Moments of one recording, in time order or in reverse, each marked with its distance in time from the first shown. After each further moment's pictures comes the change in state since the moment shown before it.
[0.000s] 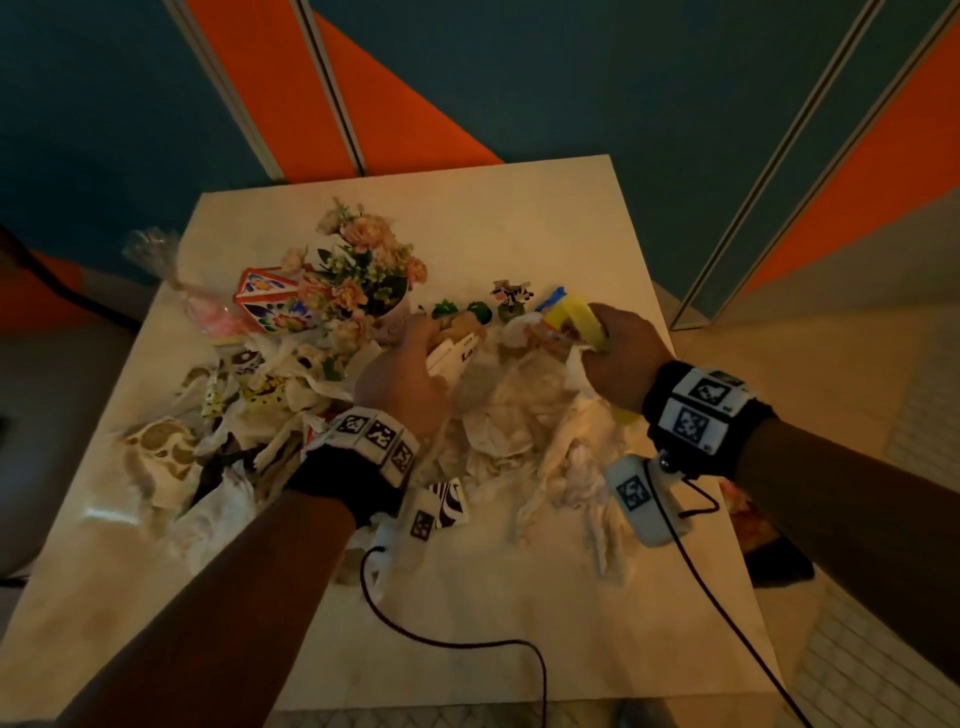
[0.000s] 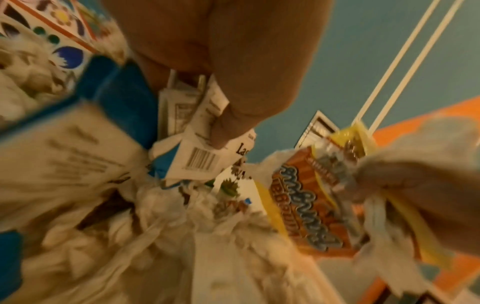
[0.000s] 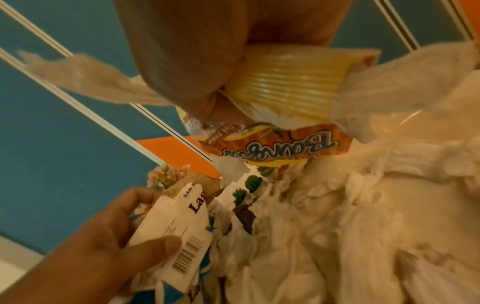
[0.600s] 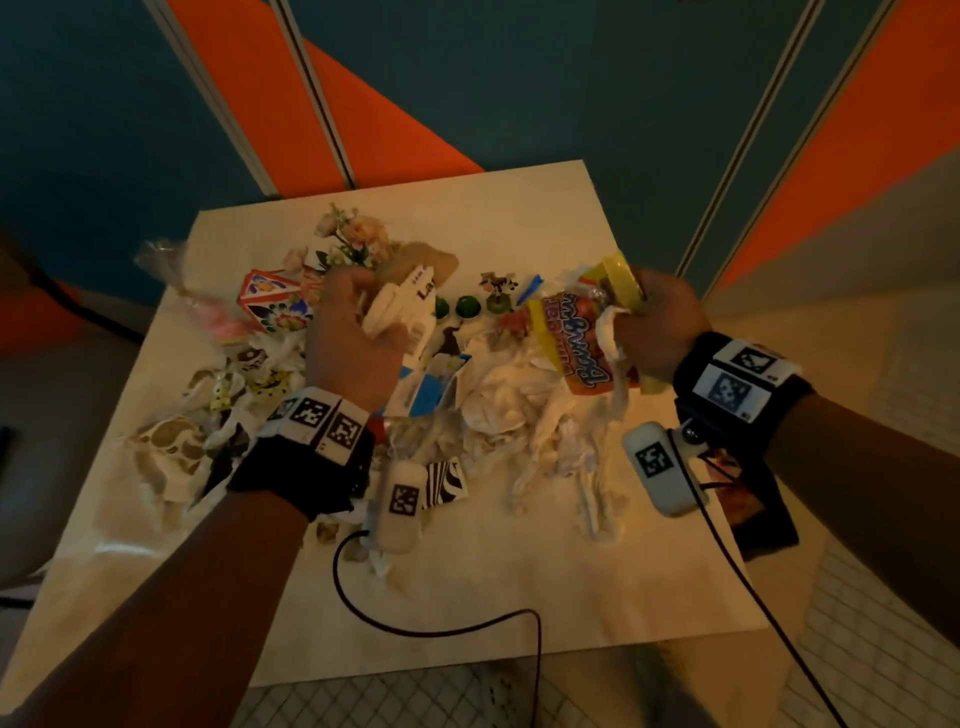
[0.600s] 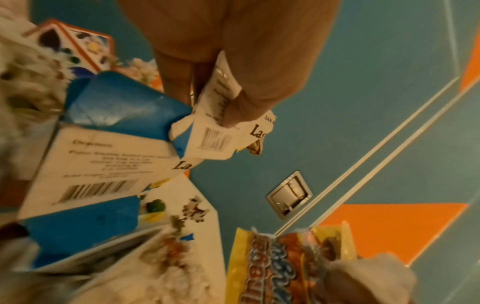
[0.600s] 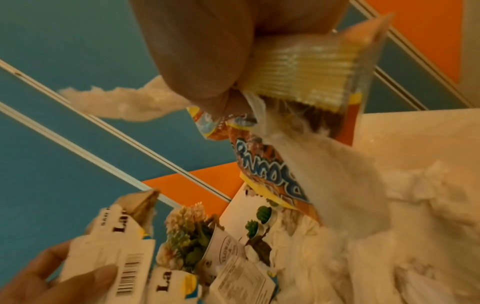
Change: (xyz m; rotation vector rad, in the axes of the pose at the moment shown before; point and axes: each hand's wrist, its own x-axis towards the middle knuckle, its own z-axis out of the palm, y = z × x) left_hand -0.037 0.005 -0.053 -0.441 0.341 0.055; right_hand -0.050 -0.010 -0.032 0.297 0.195 0.031
